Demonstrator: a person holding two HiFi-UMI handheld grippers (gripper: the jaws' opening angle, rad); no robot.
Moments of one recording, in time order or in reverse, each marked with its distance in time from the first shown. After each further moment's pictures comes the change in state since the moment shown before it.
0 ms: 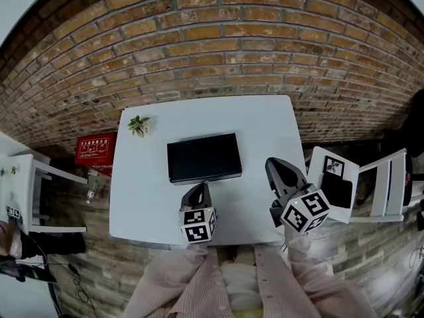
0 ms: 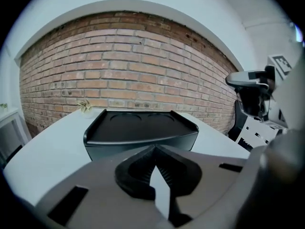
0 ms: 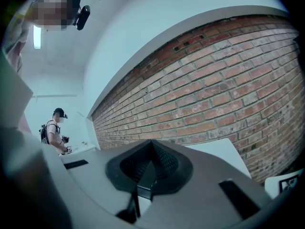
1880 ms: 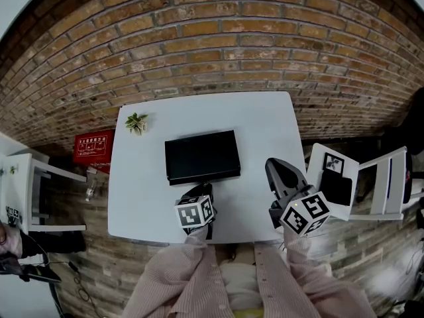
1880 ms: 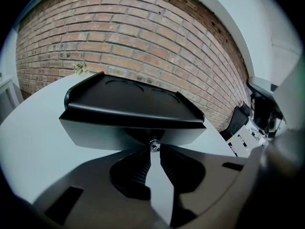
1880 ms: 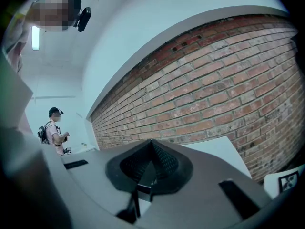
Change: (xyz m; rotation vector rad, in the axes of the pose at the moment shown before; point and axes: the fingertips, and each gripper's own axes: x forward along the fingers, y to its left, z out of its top) left arm 0.025 -0.004 -0.040 -0.211 0.269 -0.095; right arm -0.006 0.001 -0.001 0.019 -0.003 -0.017
